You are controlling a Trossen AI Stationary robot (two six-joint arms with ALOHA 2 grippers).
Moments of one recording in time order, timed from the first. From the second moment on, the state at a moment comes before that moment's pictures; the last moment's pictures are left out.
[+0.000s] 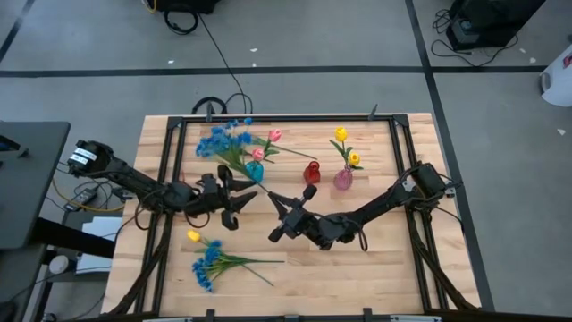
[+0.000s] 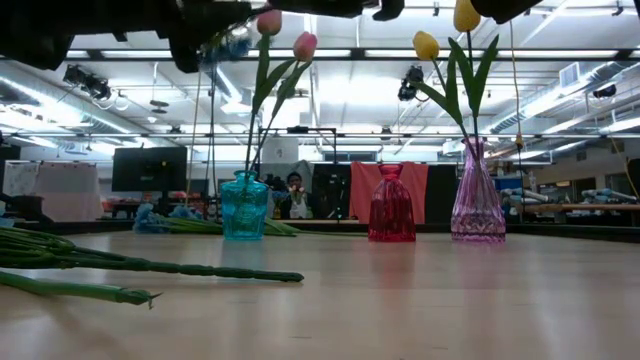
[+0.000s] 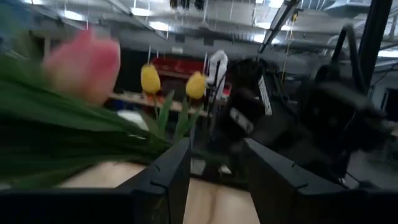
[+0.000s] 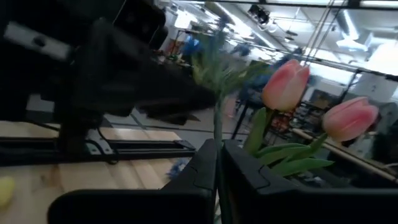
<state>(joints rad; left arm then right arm) -0.33 1.20 0.35 1.15 -0.55 -0.05 0.39 1.98 1.17 1.06 1.04 -0.57</state>
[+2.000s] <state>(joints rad) -0.33 1.20 0.35 1.18 -0.55 0.10 0.43 1.90 1.17 0.76 1.18 -0.52</state>
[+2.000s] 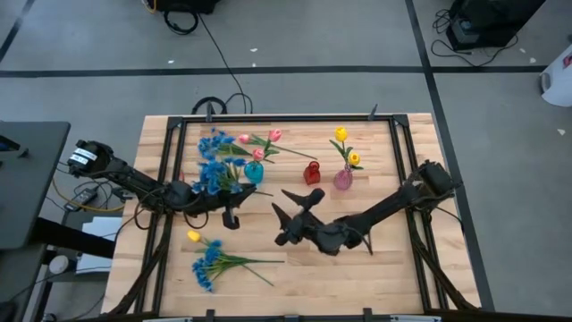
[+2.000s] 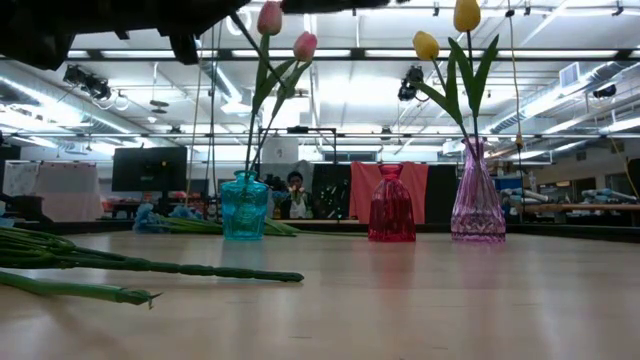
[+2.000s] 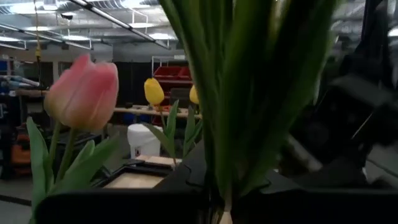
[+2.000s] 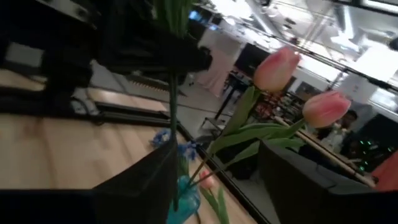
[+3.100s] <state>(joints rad) -0.15 1.26 0.50 0.80 -0.29 0.15 0.43 1.85 0.82 0.19 1.24 0.76</state>
